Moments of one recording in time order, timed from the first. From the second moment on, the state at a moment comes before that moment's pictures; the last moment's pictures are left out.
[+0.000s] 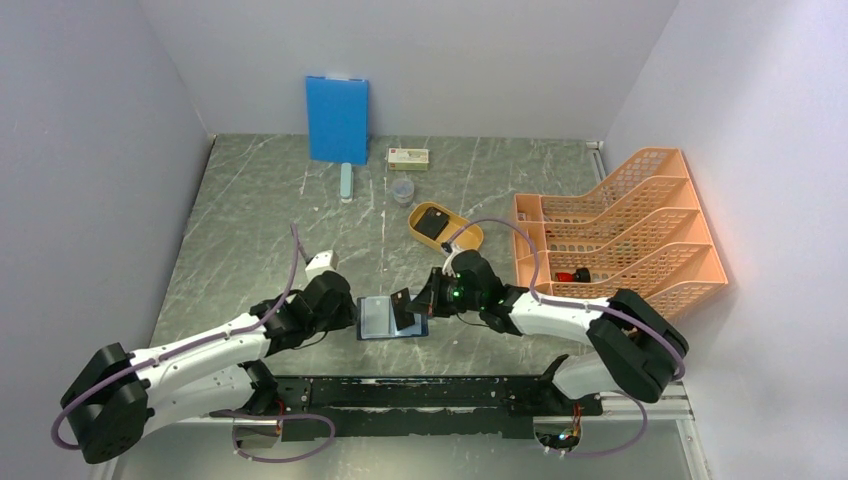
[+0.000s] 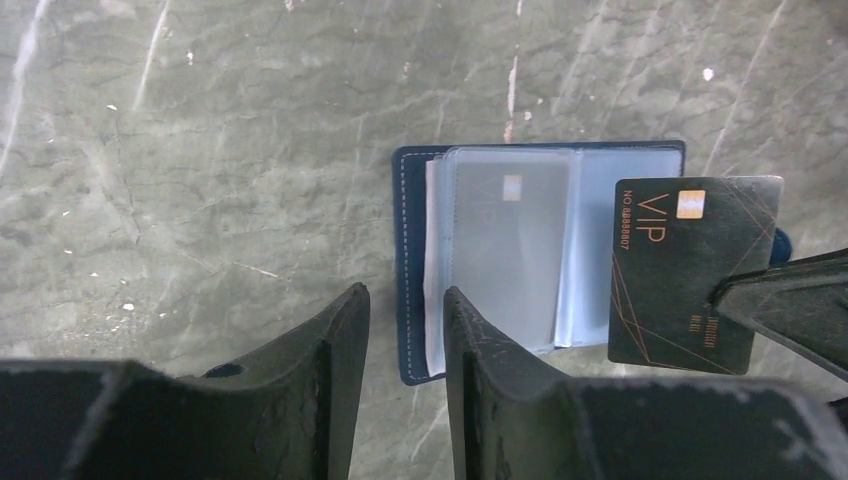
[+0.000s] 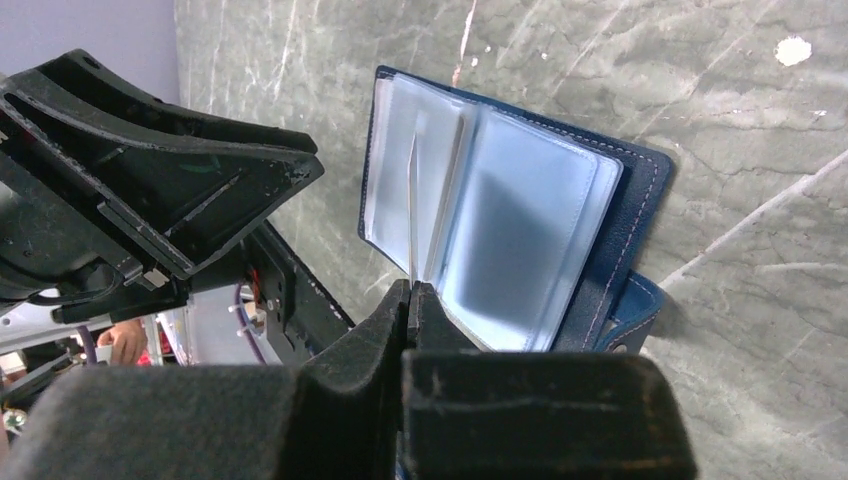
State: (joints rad) left arm -0.86 0.97 0.42 -0.31 -0.32 -0.92; right arm 0.81 1.35 0.48 0.30 -0.28 0.89
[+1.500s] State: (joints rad) left arm -0.86 1.01 0.34 -0.27 -0.30 -0.94; right arm 0.81 1.45 0.45 0.38 -0.32 0.97
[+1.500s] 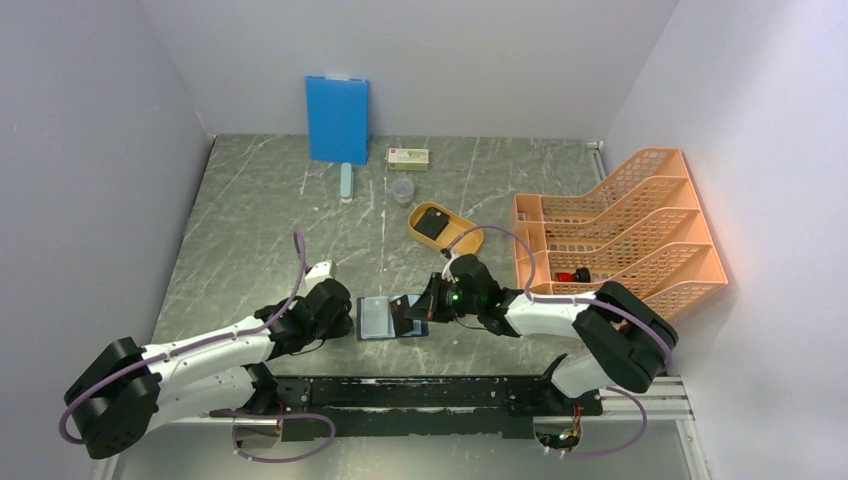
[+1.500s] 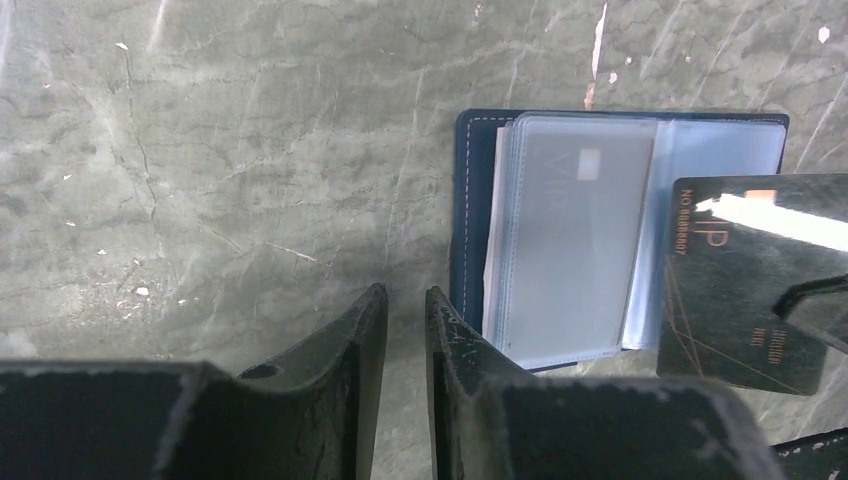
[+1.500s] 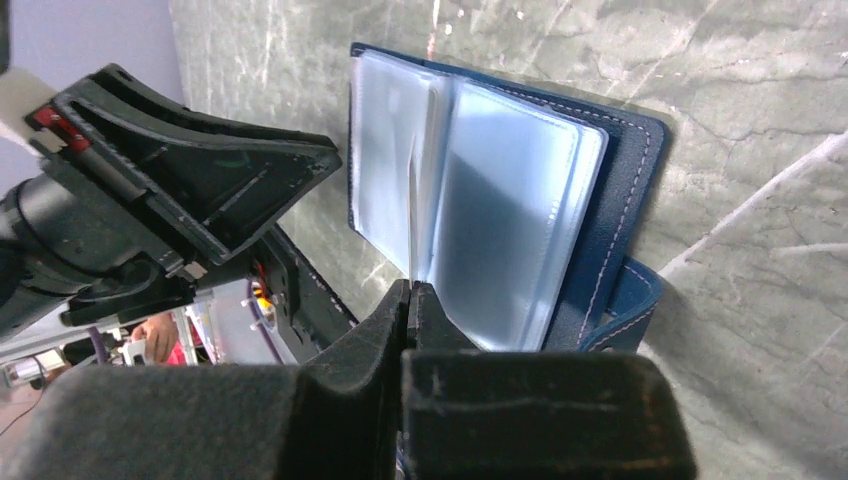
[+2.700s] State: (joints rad) left arm -0.86 0.99 0.34 -0.27 -0.30 -0.94; right arm 0.82 1.50 0.45 0.41 -0.34 0.99
